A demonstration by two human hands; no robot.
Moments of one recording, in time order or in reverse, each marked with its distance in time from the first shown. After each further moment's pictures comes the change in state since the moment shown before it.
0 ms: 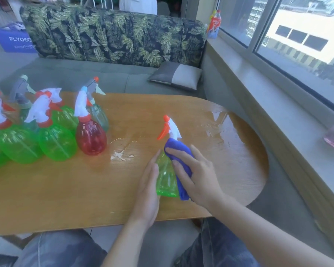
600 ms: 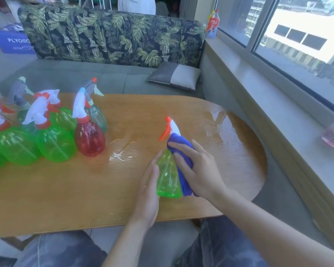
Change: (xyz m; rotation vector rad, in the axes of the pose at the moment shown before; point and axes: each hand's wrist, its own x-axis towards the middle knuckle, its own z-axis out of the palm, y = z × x) left_hand -0.001 -0.002 0.004 0.036 0.006 0.004; right_hand 0.011 0.004 -0.010 -0.045 -0.015 0.061
